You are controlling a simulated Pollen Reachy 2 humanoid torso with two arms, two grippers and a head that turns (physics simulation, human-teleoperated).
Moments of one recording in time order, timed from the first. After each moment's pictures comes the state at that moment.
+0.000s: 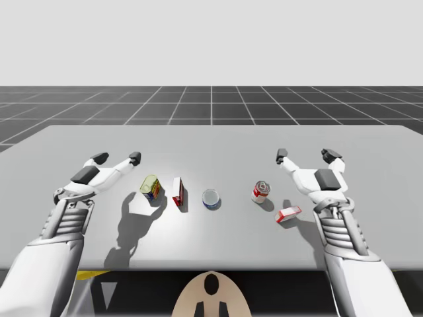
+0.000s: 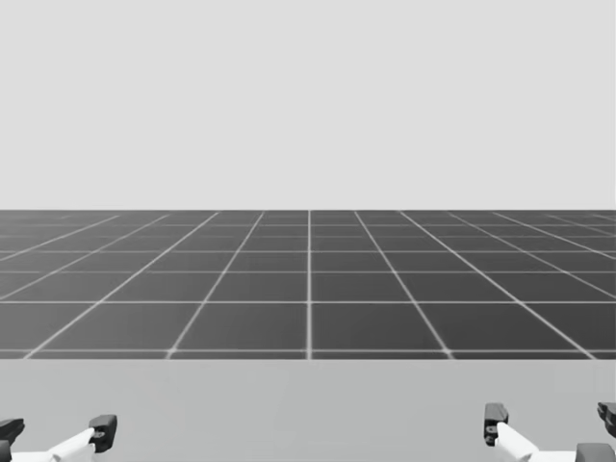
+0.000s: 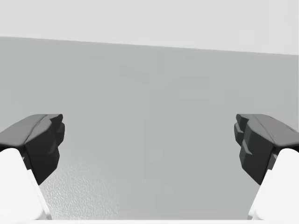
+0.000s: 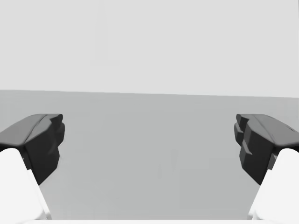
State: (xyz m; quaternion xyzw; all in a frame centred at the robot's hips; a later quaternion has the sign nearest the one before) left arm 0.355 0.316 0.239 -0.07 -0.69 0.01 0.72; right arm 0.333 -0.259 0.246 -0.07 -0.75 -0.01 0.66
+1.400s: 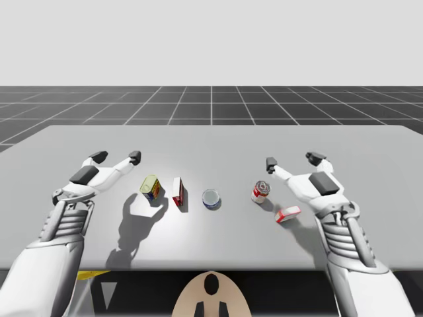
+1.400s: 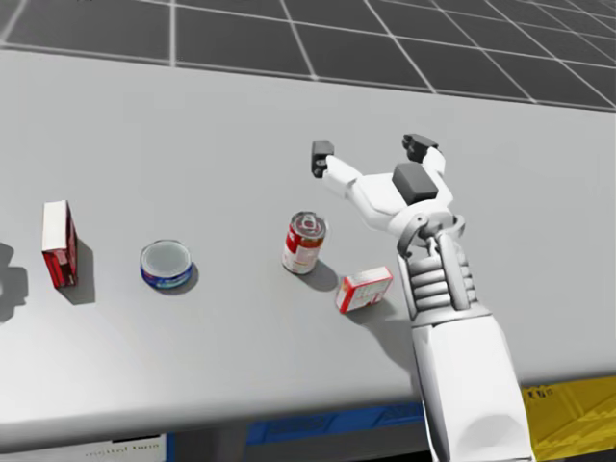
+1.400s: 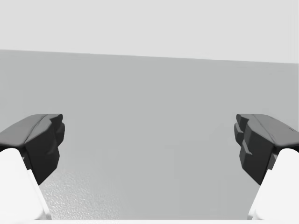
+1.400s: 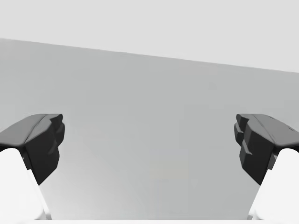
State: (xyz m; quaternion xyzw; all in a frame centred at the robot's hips) left arm 0.351 0.311 0.243 -0.07 -0.70 0.00 0.71; right arm 0.318 -0.248 0.257 0.01 -0.71 0.06 0.71
